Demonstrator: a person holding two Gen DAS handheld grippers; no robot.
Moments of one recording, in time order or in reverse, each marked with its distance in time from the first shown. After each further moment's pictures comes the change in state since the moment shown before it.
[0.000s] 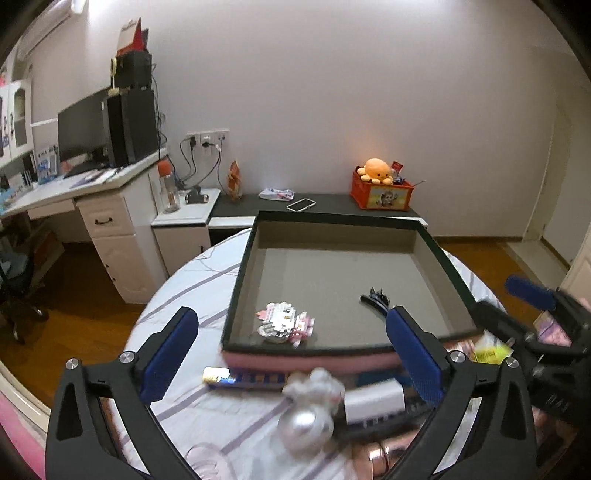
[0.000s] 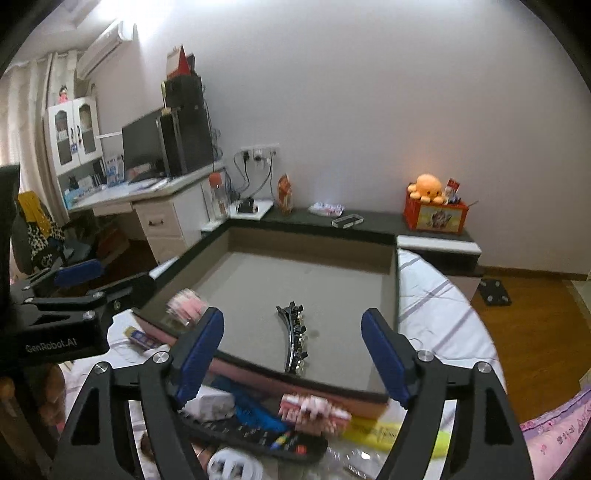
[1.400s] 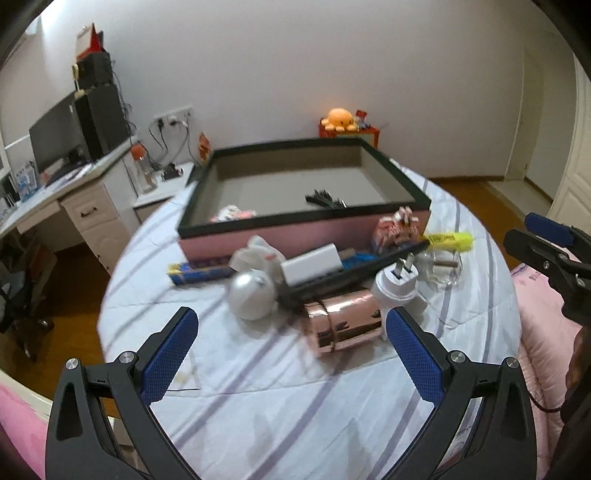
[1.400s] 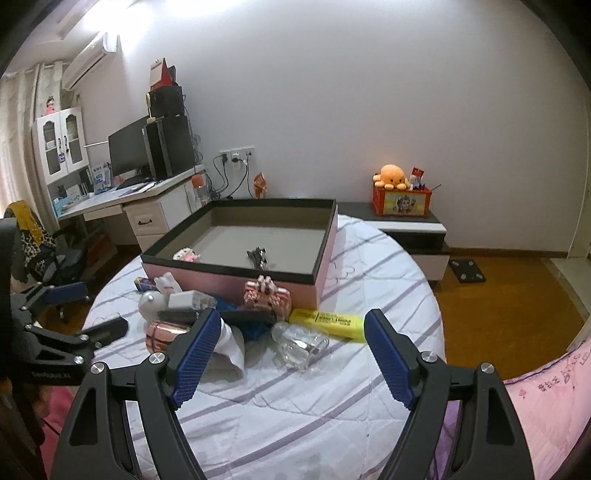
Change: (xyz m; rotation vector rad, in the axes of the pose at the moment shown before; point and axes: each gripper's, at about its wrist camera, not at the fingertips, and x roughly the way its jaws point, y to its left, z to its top) left arm -0.034 -0.052 -0.082 0.149 0.160 -0.048; right arm -0.083 -0.035 -0.068 0.060 0.029 -0.061
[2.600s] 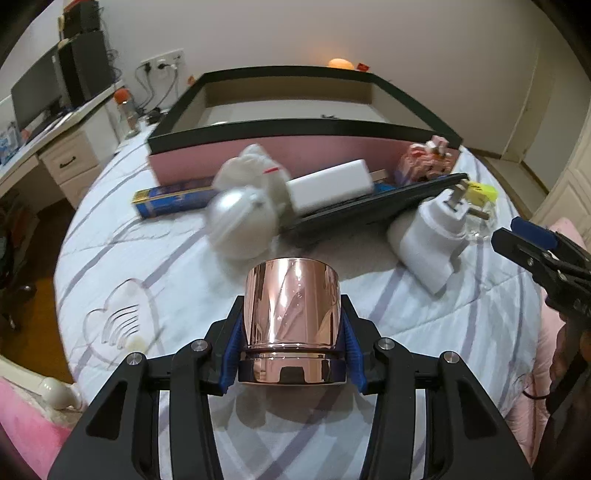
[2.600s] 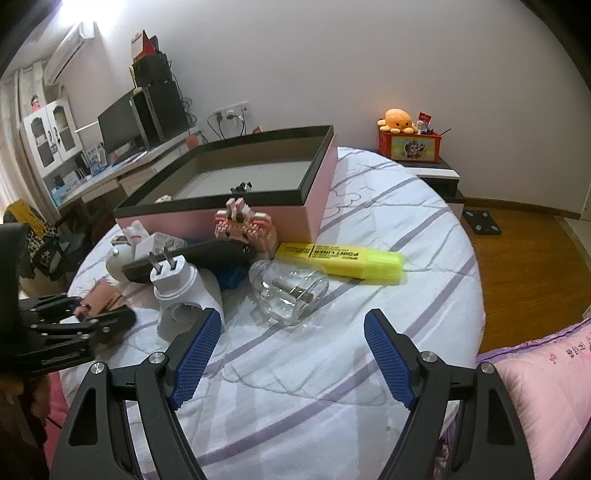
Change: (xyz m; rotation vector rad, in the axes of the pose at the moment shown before) left arm 0.048 0.021 -0.033 -0.054 0.187 -0.059; right arm 0.064 -0.017 -0.032 0.064 0.175 0.041
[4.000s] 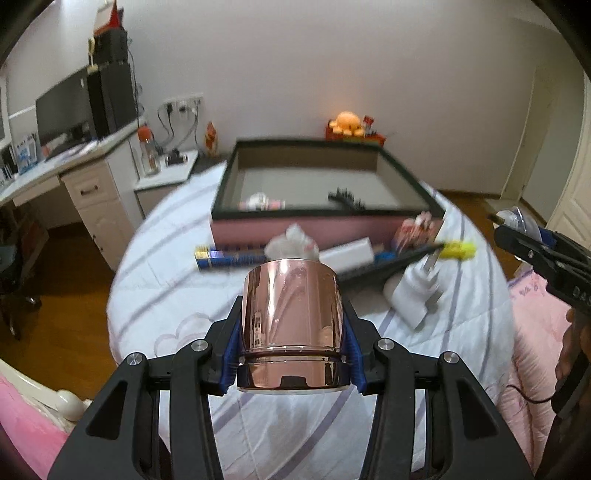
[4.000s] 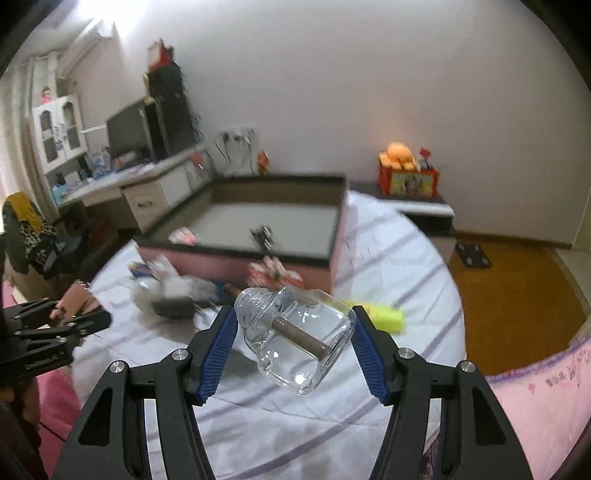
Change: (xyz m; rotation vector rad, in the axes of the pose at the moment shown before) left arm -0.075 0.022 0.010 -0.025 -0.219 0.006; right arm -0.055 0.041 0.034 -0.088 -0.137 -0.020
